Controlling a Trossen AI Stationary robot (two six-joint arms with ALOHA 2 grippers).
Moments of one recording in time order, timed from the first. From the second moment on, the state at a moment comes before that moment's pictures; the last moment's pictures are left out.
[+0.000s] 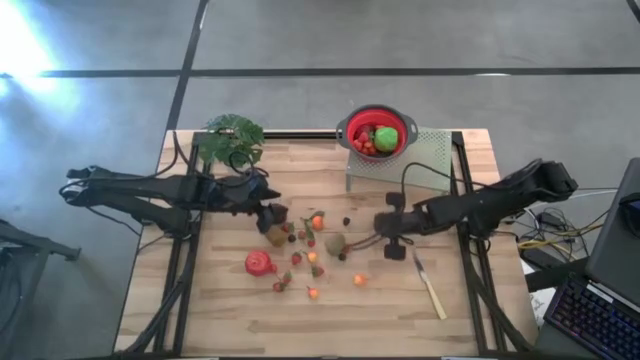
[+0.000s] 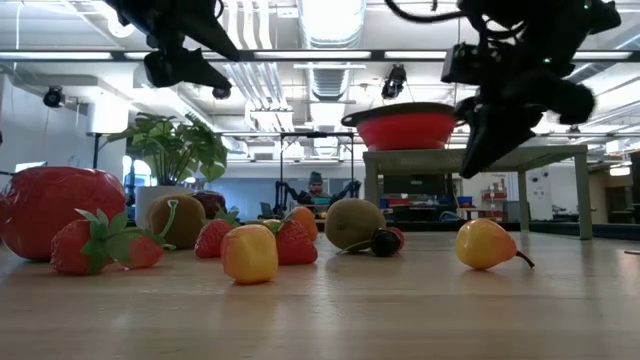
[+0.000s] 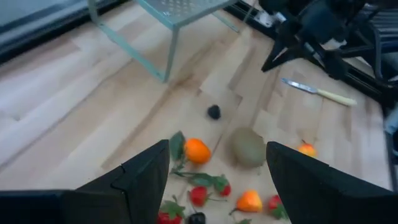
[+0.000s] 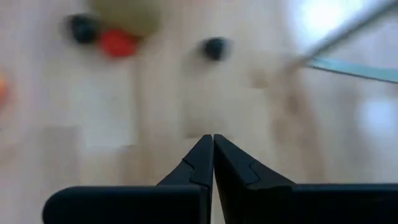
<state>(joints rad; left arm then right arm) -0.05 0.99 0.83 -0.39 -0.27 -0.55 0.18 1.32 0.74 -0.49 0.32 0.19</state>
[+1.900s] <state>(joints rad) -0.45 1.05 0.90 -0.87 -0.21 -0.40 0.08 1.40 0.77 0.01 0.29 0.08</state>
